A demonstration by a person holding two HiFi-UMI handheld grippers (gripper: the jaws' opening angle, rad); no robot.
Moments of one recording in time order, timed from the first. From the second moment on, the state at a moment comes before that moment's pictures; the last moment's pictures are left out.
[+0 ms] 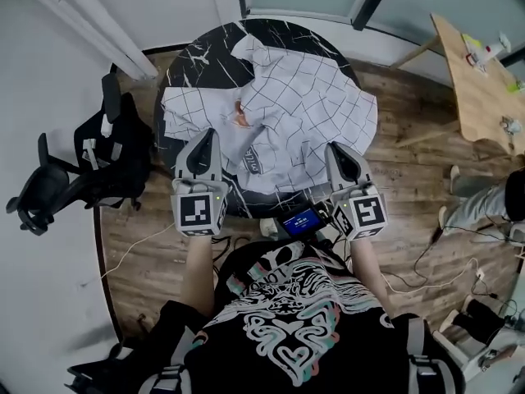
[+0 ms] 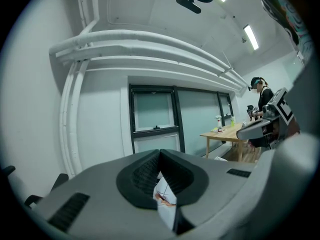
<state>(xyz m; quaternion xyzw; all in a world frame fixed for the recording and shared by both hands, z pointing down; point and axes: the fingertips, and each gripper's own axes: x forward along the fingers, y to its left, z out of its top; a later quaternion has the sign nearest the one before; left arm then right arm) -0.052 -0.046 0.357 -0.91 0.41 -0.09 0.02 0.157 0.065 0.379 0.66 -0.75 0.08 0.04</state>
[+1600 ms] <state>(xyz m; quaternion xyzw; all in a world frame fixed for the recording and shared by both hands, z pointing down) 0.008 -0.052 0.479 -0.92 0.34 -0.19 -0.11 0.167 0.001 0.481 0.59 -0.78 0.16 0.14</state>
